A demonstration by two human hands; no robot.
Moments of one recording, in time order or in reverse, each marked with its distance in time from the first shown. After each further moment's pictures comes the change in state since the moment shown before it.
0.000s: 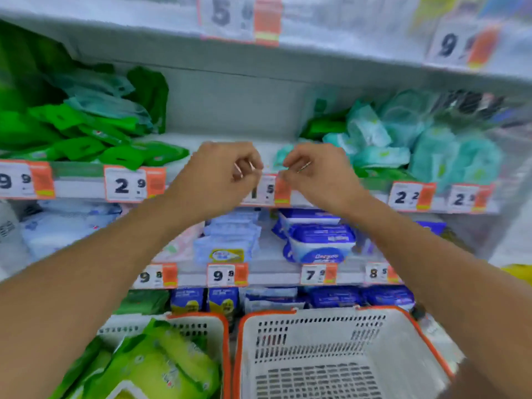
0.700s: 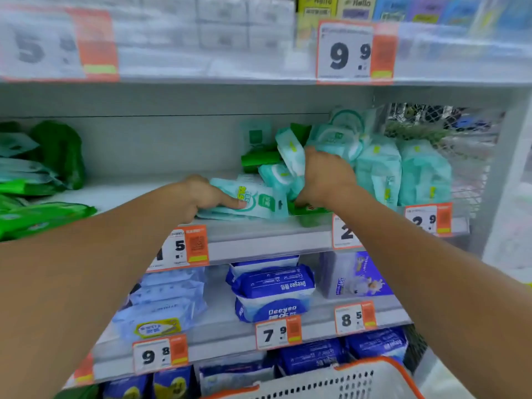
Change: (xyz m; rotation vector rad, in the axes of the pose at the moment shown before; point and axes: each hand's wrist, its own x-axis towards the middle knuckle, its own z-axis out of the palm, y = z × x) left_hand 0.160 -0.002 0.119 -0.349 -0.227 -0.751; right_hand 0.066 0.162 -0.070 -0.593 -0.029 0.289
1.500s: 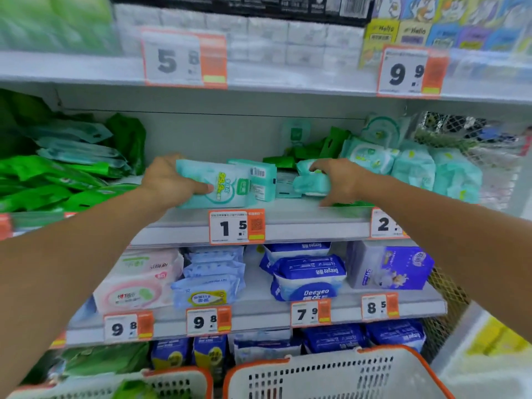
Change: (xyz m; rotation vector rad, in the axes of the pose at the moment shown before) left_hand -0.059 -0.068 -0.111 -0.105 0.420 0.230; right_hand -0.001 -0.033 -0.007 -0.002 -0.220 -0.278
